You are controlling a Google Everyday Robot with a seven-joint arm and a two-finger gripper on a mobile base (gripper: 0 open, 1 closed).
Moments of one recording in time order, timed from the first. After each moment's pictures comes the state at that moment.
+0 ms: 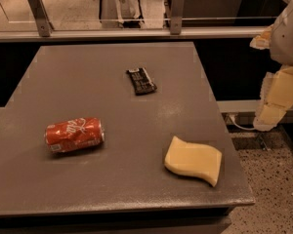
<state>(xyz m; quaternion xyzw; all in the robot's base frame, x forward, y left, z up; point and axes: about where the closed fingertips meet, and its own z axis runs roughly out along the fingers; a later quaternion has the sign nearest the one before) 0.438 -0.217 0.977 -0.60 0.78 -0.04 0.16</state>
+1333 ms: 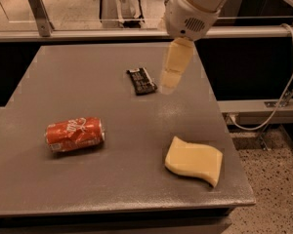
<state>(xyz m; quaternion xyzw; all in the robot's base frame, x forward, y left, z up) 0.539 -0.055 0.970 -0.68 0.70 0.04 0.21</state>
